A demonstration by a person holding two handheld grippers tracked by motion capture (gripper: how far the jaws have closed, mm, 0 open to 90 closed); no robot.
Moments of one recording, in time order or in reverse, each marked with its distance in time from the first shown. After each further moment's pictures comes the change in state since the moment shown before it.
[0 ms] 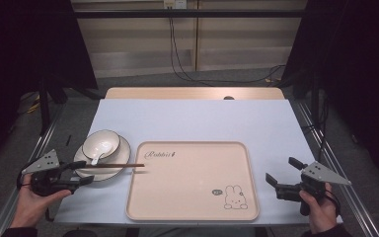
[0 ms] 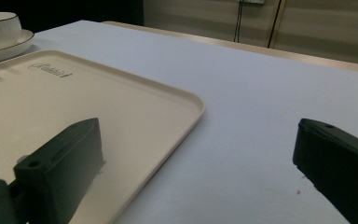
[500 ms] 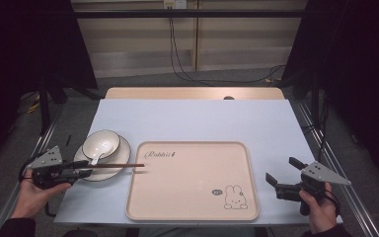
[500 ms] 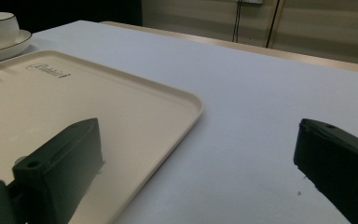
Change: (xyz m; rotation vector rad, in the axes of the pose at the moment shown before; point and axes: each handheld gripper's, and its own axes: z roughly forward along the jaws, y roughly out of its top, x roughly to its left) left arm 0.019 -0.001 0.009 0.063 0.003 0.069; right arm 0.000 0.000 0.000 0.000 -0.008 0.001
